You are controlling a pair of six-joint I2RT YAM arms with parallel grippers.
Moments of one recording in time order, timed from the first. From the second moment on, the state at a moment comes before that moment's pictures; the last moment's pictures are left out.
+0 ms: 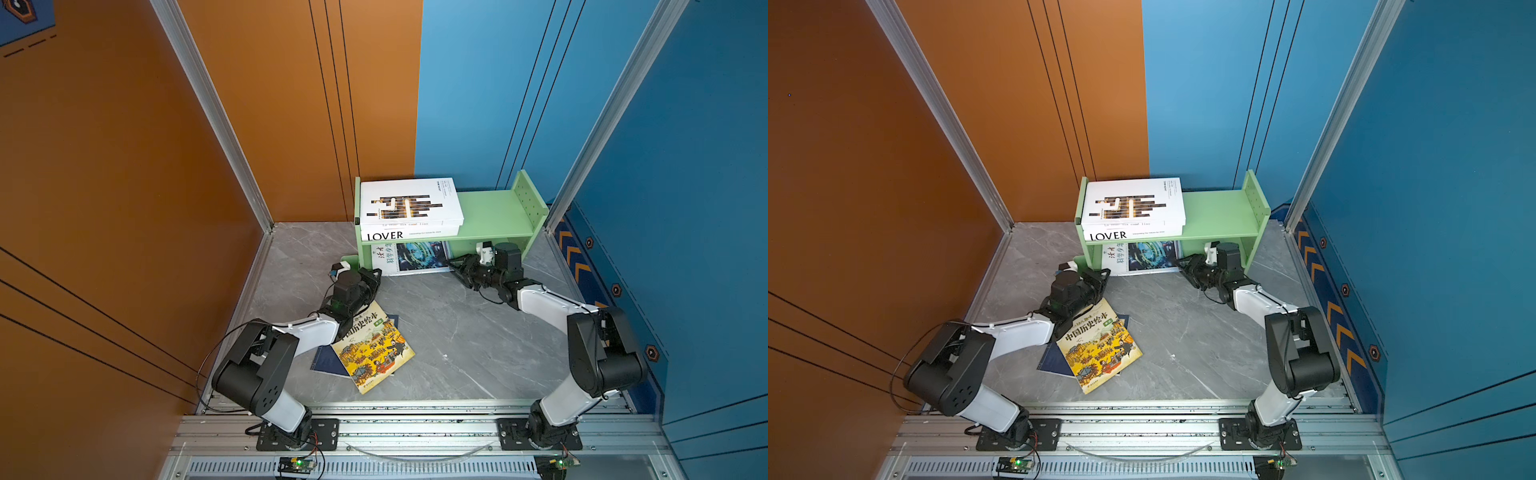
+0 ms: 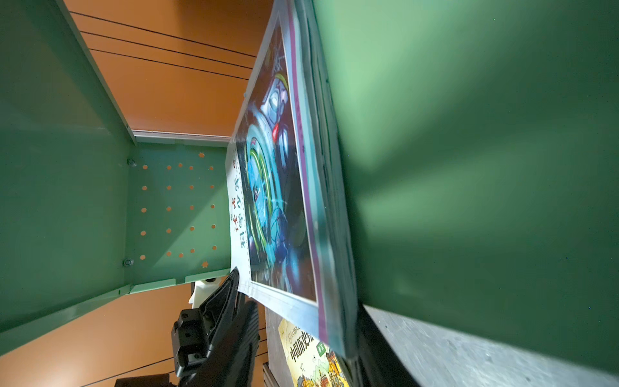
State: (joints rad) left arm -0.43 1.56 0.67 0.62 0.01 -1.42; right arm 0.20 1.63 0.94 0.19 -0.61 1.05
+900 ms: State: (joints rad) left arm -0.43 1.57 0.67 0.63 0.00 -1.44; right arm 0.19 1.62 0.91 0.09 -0.56 1.02
